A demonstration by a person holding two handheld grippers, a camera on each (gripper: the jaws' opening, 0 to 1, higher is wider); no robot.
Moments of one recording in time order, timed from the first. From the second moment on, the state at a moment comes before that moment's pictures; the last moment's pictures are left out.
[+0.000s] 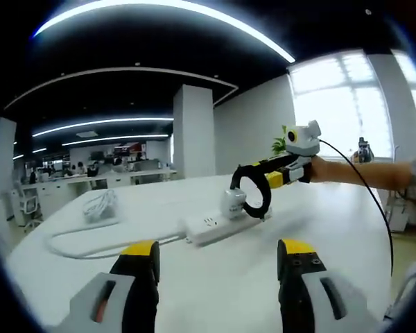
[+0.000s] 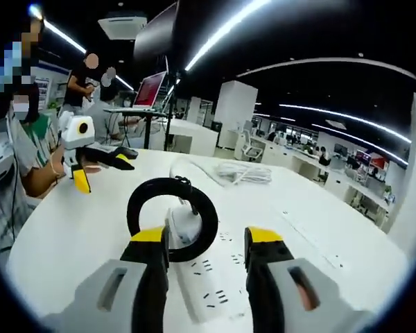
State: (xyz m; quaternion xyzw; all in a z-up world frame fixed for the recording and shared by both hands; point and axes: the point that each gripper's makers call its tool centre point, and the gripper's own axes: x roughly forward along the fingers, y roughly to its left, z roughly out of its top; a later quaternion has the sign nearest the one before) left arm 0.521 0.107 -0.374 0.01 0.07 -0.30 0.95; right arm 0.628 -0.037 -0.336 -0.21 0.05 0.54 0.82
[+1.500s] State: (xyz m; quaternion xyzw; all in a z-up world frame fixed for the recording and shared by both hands) left arm 0.506 0.110 -0.391 0.01 0.09 -0.31 0.95; right arm 0.634 0.014 -0.377 -0.53 0.20 0.54 0.63
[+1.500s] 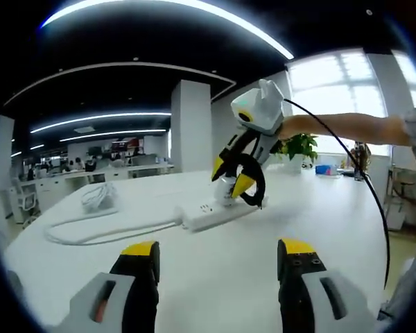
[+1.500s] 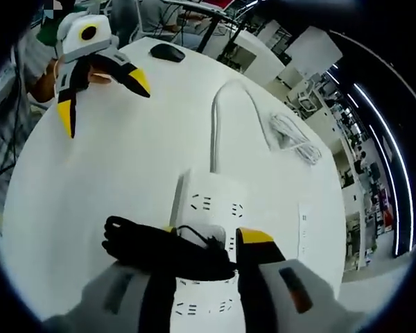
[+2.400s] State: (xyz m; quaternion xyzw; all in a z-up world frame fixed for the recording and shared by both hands) left arm 0.502 0.111 -0.380 0.01 0.08 -0.30 0.95; right arm 0.628 0.010 -0.386 -0.54 0.35 0.52 0.57
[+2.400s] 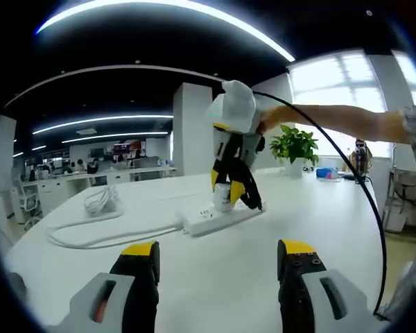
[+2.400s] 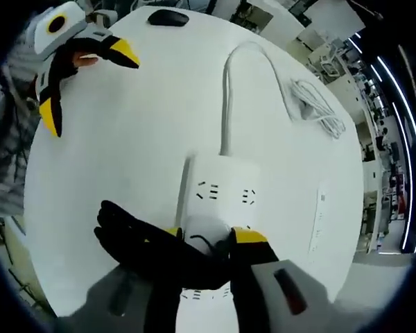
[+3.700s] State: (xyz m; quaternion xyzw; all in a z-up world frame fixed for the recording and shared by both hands) left arm 0.487 0.114 -0.391 0.01 0.12 -0.28 0.95; right arm 0.628 0.024 -0.389 -0.50 0.28 0.52 0.63
